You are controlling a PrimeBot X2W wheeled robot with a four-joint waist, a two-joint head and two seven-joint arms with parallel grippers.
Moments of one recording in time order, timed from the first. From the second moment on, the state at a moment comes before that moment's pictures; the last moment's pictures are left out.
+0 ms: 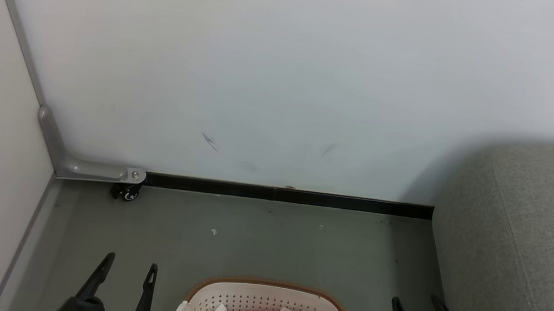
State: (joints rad) left arm 0.03 0.09 -0.30 0.16 -0.25 0.20 -0.25; right arm 0.06 -0.04 0.11 0.17 0.07 0.13 -0.24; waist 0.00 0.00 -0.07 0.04
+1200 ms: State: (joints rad) left arm 0.03 0.09 -0.28 0.21 -0.25 0.18 -0.25; right arm 0.06 -0.04 0.11 0.16 0.07 0.13 -0.25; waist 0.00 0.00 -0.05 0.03
